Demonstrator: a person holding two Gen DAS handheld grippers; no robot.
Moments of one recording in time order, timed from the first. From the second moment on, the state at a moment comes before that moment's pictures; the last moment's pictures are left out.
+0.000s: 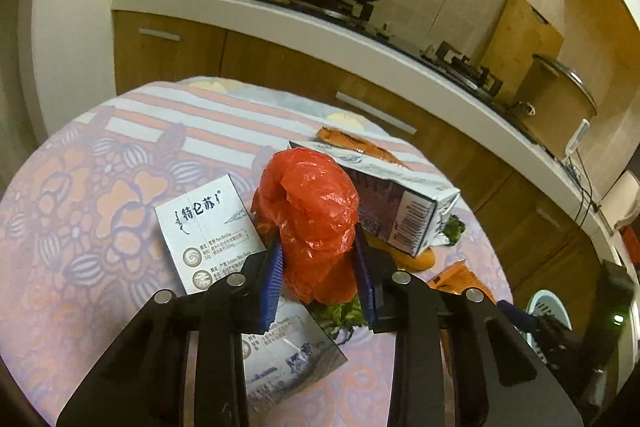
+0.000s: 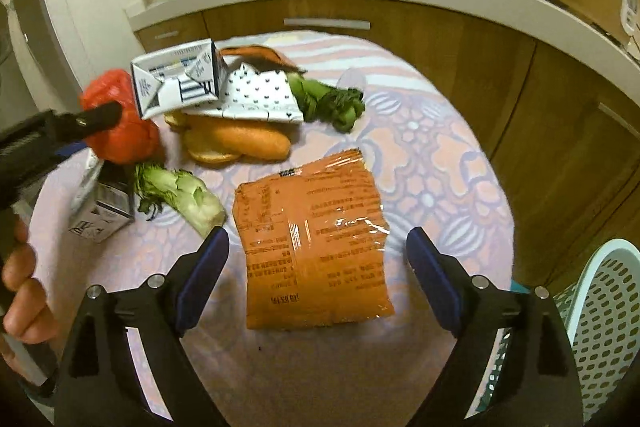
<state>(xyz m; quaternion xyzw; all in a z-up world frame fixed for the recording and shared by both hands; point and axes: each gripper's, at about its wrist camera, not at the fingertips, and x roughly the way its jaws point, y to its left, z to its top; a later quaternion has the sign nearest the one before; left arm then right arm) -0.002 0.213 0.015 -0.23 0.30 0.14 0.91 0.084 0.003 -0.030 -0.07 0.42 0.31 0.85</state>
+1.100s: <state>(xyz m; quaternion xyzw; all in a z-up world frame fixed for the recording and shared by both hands) -0.005 0.067 0.060 -0.16 0.26 0.00 0.95 0.057 -0.103 0.033 -0.07 0.34 0.24 0.91</state>
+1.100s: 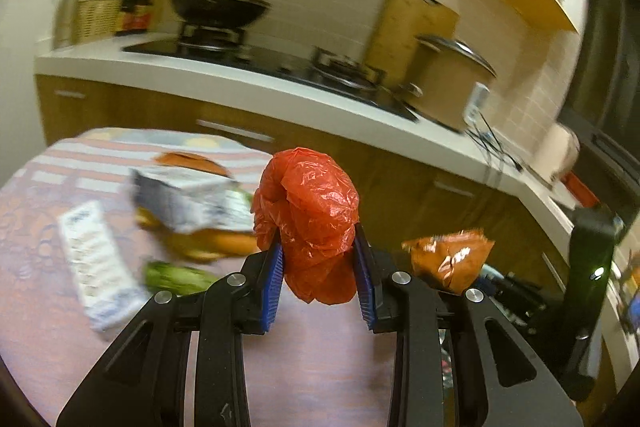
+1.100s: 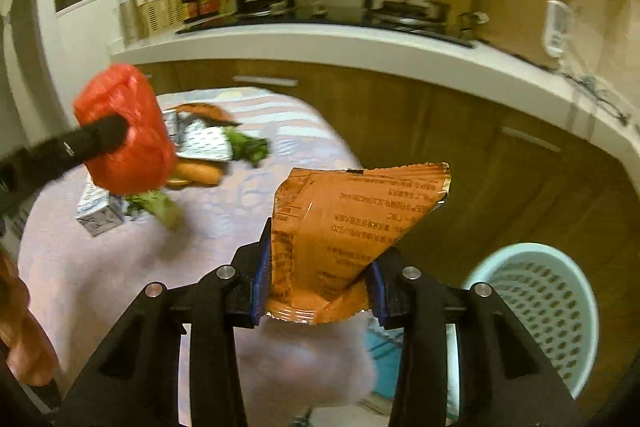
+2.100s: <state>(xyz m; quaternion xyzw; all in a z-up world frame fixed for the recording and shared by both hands) 0.096 -0.159 -0.006 -0.04 0.38 -0.16 0.91 0.076 -0.321 -0.012 -0.01 0.38 0.04 0.92</state>
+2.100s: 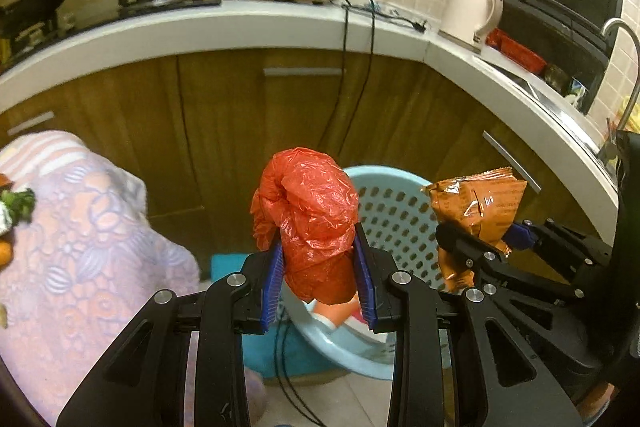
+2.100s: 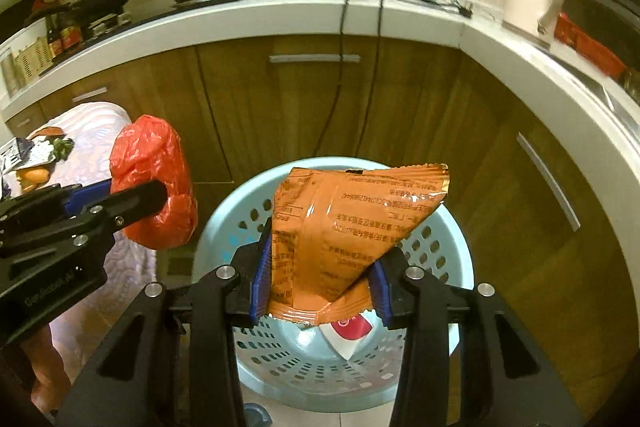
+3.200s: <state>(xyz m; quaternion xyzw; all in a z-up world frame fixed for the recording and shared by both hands) 0.083 -0.119 -0.003 -0.07 0.38 -0.15 0.91 0.081 -0.340 -0.033 0.04 0.42 0.03 0.90</state>
